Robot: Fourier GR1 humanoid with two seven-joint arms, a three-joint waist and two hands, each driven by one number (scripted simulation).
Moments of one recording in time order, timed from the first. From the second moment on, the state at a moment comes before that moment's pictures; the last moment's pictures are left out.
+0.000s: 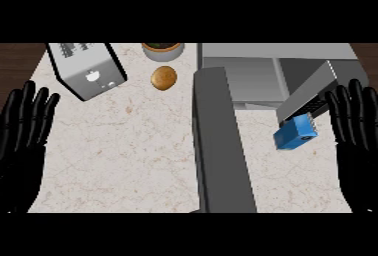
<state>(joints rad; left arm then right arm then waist) 0.02 0.13 0.00 -2.10 0.02 -0.02 -0.01 0.00 -0.05 0.03 -2.10 0.01 -0.01 0.00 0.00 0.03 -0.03</state>
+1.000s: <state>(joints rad) 0.42 0.01 -0.29 -2.25 -0.03 0.23 -0.13 0.05 -0.40 -0.36 -2.03 -0.66 0.50 0.13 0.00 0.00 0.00</state>
